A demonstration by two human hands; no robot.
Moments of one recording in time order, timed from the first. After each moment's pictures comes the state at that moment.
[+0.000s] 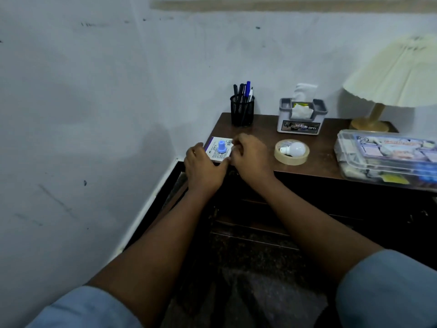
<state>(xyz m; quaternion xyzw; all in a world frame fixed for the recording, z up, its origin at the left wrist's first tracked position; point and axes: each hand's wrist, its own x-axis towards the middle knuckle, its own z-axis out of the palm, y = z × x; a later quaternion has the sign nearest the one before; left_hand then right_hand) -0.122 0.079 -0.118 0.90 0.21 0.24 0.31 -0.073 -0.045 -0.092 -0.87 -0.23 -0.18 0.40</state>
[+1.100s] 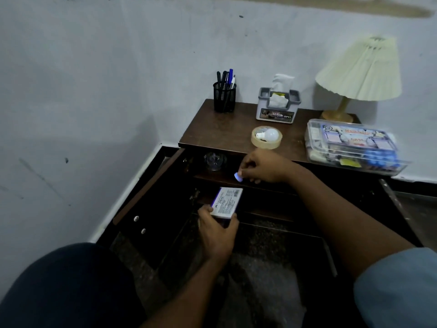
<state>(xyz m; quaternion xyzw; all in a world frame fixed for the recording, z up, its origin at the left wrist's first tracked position) -0.250 -0.060 -0.249 0.77 0.29 0.26 0.50 -0.086 -0.165 -0.086 -0.88 -0.34 0.18 0.27</state>
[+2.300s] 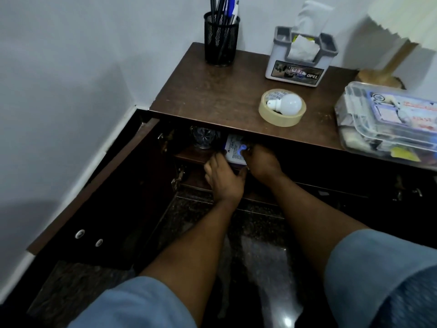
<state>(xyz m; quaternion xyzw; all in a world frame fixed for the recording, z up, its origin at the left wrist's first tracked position) -0.064 -0.049 -0.309 0.86 0.28 0.19 0.38 0.000 -0.129 -0.242 -0.96 -0.13 0.09 0.25</state>
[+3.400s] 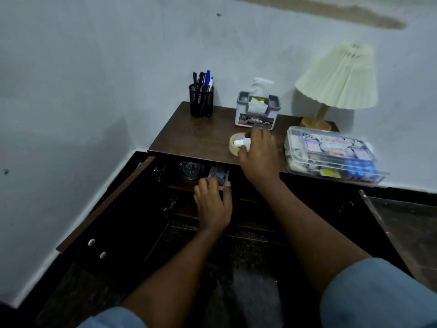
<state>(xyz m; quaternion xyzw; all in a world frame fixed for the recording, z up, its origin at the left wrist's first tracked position) -0.127 -0.072 -0.235 0.87 0.15 0.32 0.34 -0.049 -0.168 -0.111 -0.91 -0.16 -0.28 0.25</state>
